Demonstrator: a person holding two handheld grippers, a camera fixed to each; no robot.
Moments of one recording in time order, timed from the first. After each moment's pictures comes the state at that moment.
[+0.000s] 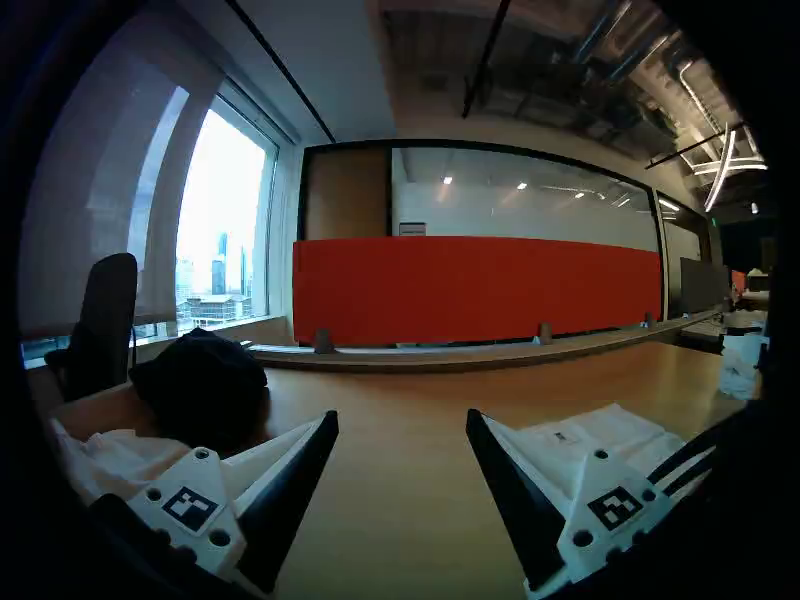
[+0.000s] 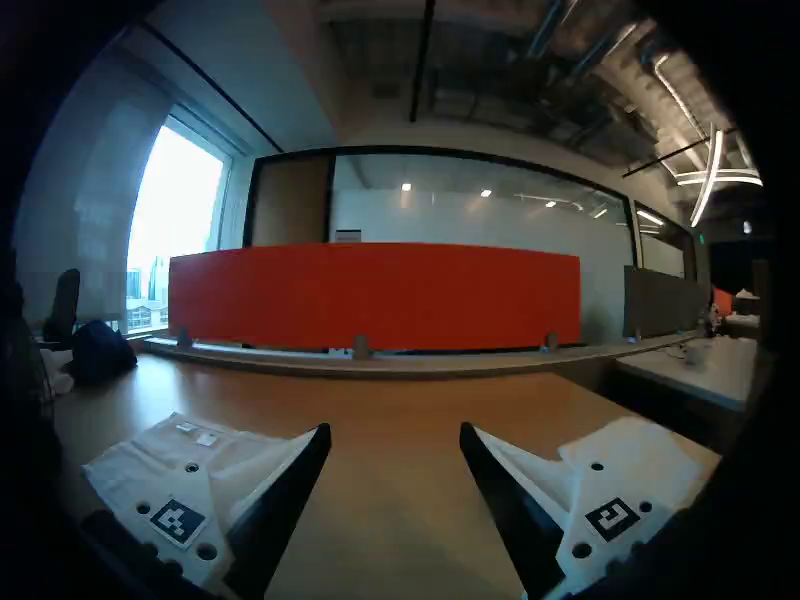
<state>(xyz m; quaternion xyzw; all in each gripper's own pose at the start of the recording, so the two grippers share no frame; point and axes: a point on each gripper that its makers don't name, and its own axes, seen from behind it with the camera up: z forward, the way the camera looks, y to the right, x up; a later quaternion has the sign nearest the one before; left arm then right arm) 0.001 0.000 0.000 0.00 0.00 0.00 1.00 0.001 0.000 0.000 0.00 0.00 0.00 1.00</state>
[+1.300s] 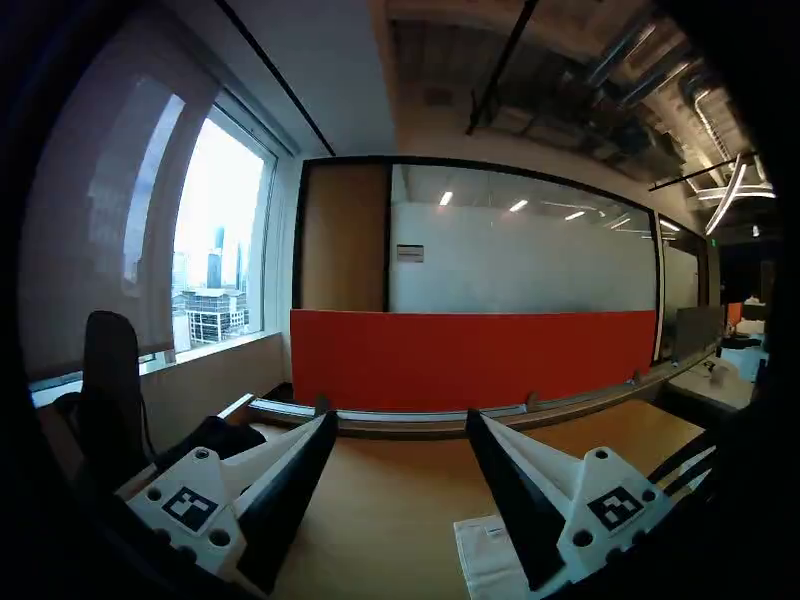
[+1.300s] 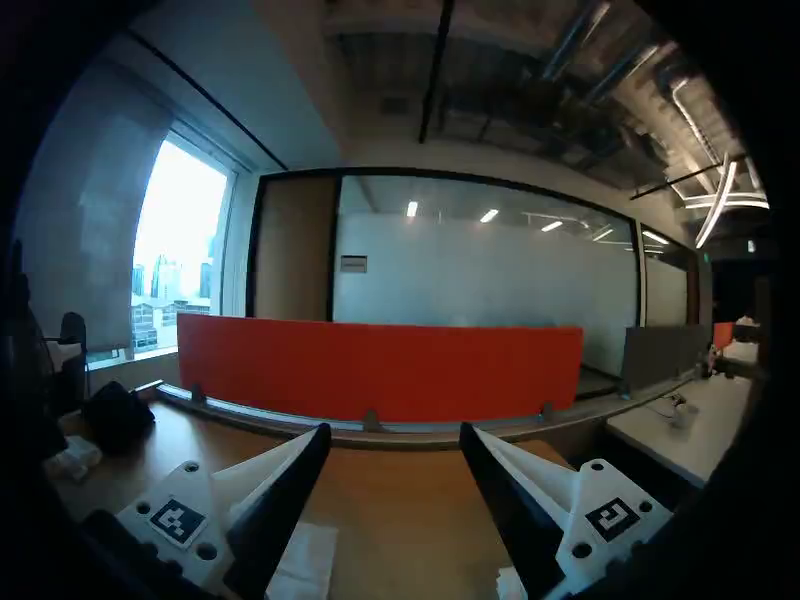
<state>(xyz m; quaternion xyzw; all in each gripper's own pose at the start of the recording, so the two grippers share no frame) 0.202 -0.005 -0.002 -0.01 0.00 -0.01 1.00 0.212 -0.026 -0.015 0.01 0.00 -0.02 1.00</state>
